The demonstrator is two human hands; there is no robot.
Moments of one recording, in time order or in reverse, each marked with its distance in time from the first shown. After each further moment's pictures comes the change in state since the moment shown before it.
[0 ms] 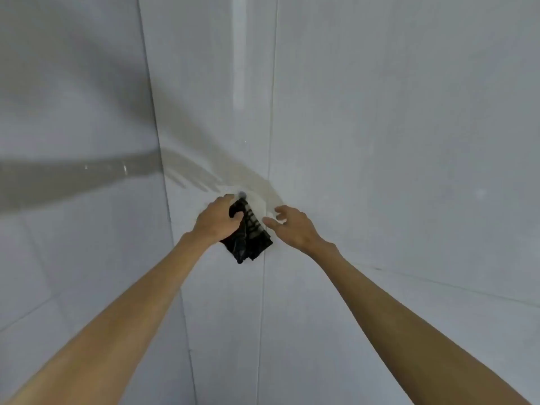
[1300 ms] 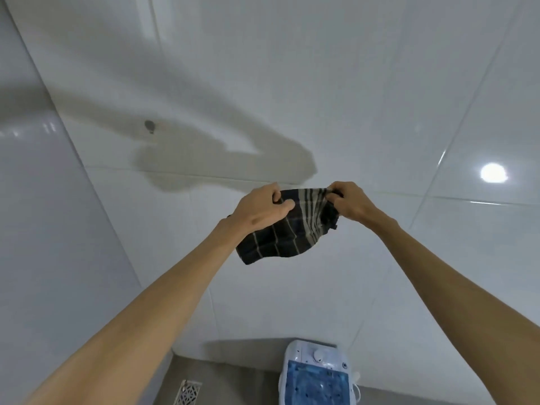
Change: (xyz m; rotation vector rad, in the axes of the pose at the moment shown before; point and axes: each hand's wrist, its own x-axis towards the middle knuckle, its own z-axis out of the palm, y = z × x) left_hand -0.144 0.188 0.174 -0.230 -0.350 0.219; right_hand -0.162 0.226 -0.149 -0.083 0.170 0.204
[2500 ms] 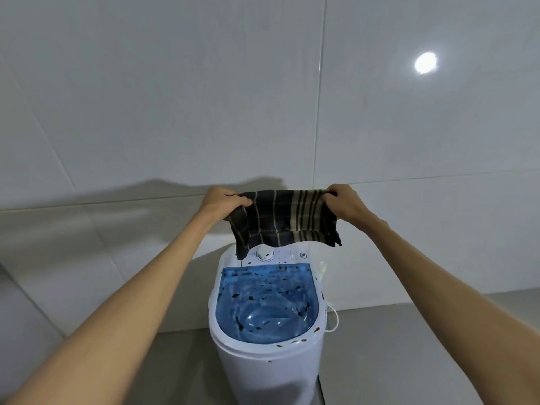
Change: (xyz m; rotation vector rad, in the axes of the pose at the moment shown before) left_hand -0.070 -0.299 0.508 -0.224 -0.034 -0.135; right_hand -0.189 0.517 0.293 0.077 0.244 0.199
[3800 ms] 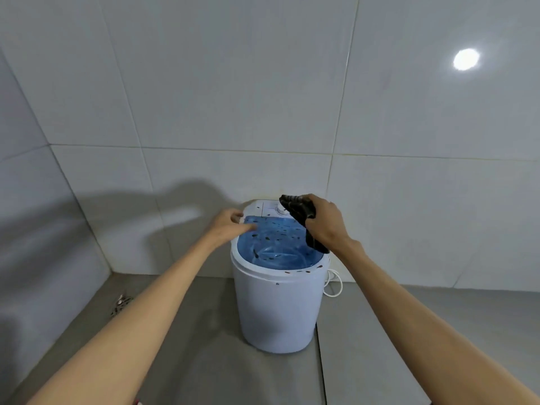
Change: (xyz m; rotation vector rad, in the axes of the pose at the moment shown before) left_hand -0.160 -0.102 0.024 0.126 -0.006 -0.184; right_hand -0.149 0.006 0.083 -0.165 0.002 -0.264
